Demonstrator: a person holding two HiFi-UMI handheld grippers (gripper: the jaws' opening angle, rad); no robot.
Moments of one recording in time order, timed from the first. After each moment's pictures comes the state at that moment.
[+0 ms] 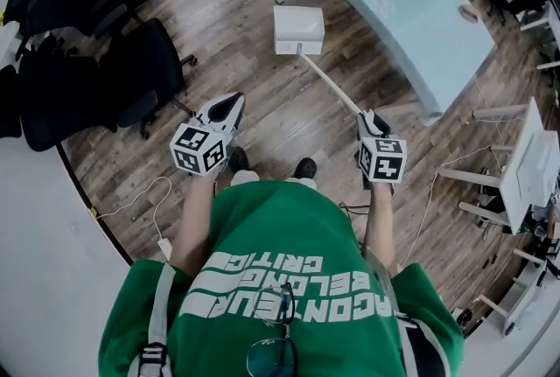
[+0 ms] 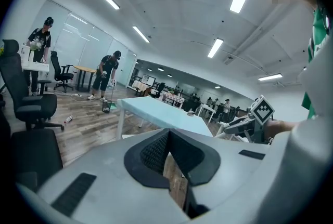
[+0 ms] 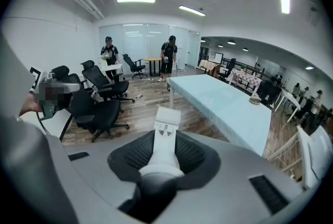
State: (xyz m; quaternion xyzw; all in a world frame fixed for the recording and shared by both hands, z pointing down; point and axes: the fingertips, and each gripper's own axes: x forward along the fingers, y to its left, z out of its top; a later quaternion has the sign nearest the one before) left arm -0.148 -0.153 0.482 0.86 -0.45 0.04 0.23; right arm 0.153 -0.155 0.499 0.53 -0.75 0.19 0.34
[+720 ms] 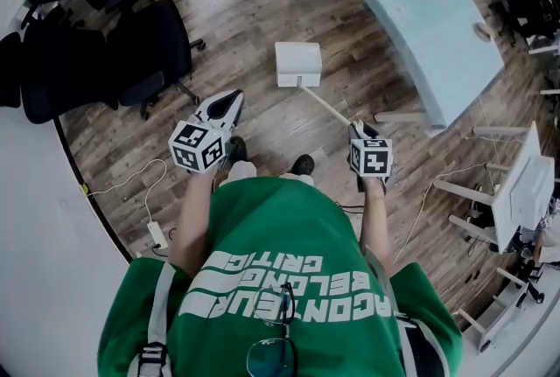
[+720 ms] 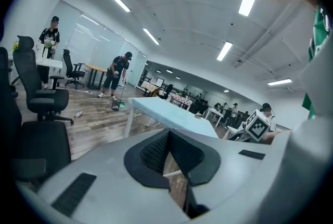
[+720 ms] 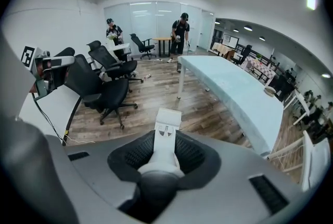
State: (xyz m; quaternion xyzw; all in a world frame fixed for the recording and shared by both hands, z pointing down) left arm -0.184 -0.135 0.495 0.84 -0.49 0.03 0.25; right arm 0.130 -0.139 0.581 0.46 -0.74 0.24 0.43
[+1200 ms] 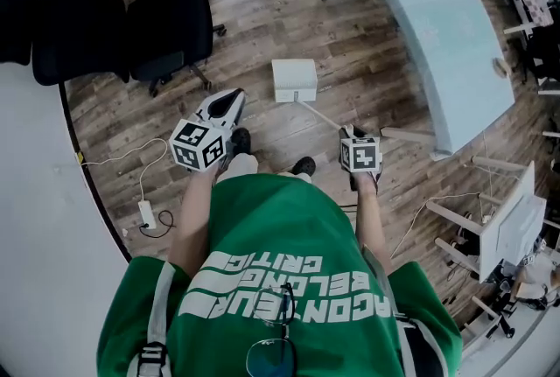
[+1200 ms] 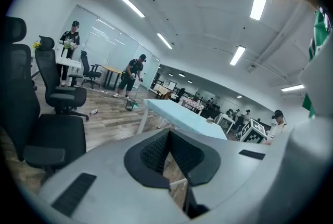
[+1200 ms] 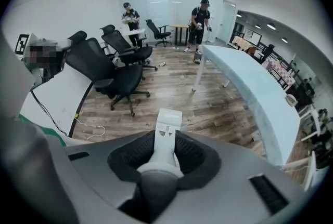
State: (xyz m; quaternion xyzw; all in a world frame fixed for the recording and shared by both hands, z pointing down) left arm -0.248 -0.110 0.510 0.79 -0.55 0.01 0.27; right arm 0.058 -0.140 0.636 0.38 -0.75 0.24 0.49
